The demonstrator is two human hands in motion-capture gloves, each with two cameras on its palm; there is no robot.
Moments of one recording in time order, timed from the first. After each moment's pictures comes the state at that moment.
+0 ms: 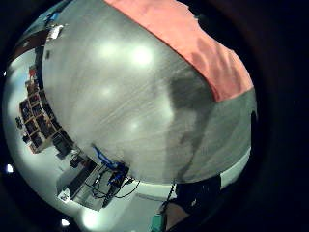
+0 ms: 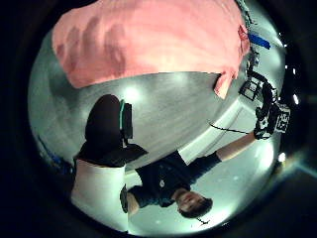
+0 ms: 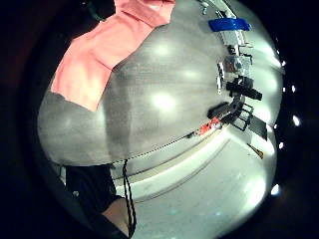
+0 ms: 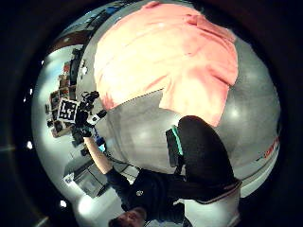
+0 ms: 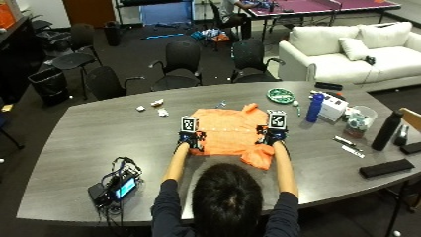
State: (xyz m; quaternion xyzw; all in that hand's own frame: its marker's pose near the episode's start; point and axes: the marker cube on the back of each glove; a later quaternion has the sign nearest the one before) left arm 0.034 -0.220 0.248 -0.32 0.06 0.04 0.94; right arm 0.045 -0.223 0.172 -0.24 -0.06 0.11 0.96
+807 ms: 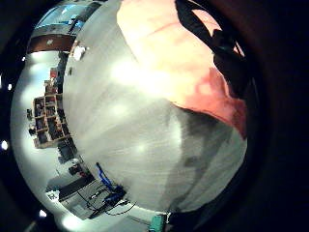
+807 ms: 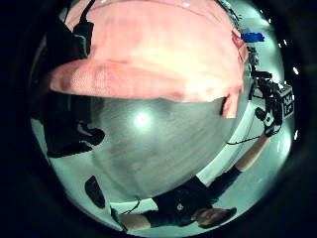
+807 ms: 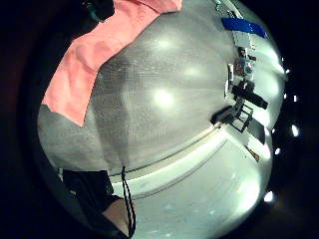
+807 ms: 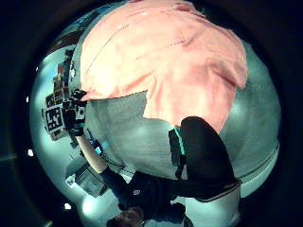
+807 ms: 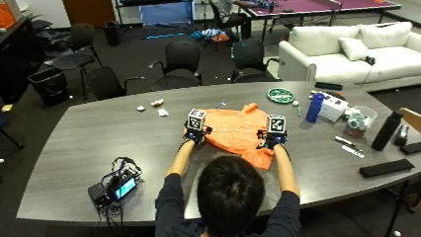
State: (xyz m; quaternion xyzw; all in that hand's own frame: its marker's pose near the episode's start) left arm 0.053 -0.264 0.250 -0.16 -0.01 0.02 0.99; right arm 0.055 -0.231 0.217 -0.29 -0.06 0.12 0.95
